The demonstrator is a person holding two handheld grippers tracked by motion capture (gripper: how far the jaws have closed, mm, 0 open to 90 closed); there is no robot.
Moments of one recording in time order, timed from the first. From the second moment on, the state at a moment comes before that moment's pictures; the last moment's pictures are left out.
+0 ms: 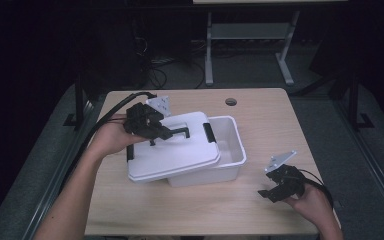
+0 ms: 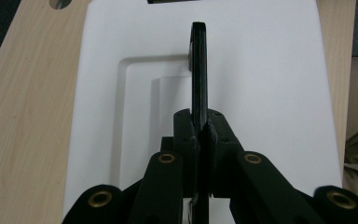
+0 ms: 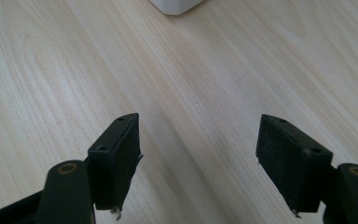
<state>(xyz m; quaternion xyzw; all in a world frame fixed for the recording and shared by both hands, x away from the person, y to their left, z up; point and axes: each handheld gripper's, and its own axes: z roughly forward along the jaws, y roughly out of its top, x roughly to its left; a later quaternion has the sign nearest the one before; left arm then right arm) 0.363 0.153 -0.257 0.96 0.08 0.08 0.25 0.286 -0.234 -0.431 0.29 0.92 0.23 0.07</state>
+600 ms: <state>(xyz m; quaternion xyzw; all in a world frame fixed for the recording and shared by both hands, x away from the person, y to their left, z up) 0.375 0.118 -0.256 0.96 0.06 0.07 0.26 0.286 -0.237 -0.430 0.29 0.92 0.24 0.07</state>
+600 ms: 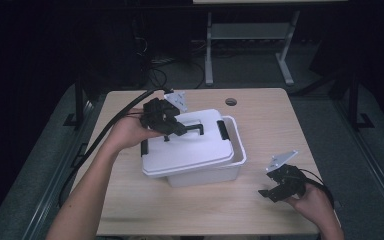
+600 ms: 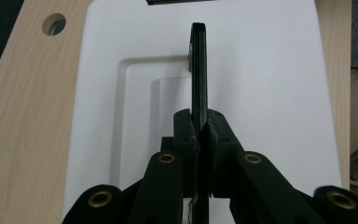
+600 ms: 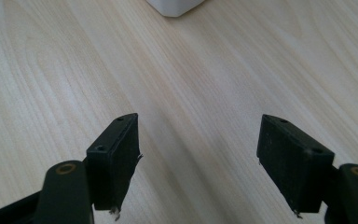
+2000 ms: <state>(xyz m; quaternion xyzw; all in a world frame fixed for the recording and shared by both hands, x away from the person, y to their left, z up) 0.395 0.072 -0.277 0.97 0.03 0.07 0.25 0.284 -0.240 -0.429 0.29 0.92 0.25 0.07</state>
